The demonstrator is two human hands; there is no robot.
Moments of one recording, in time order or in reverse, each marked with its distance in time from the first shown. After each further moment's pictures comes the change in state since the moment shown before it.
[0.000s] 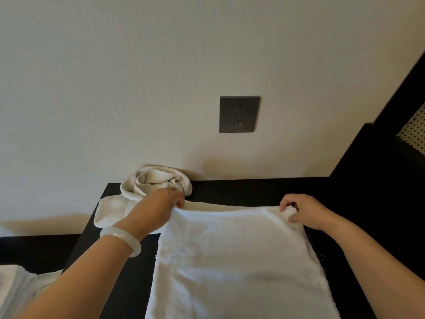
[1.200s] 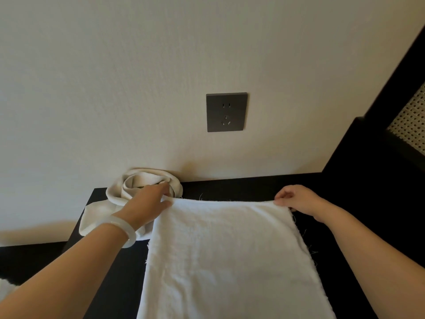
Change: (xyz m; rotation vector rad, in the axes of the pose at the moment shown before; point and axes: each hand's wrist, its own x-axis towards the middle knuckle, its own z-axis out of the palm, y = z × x) left_hand 0.029 -0.009 0.006 -0.036 -0.005 -0.191; right_hand 0.031 0.014 -0.005 0.268 0.051 0.156
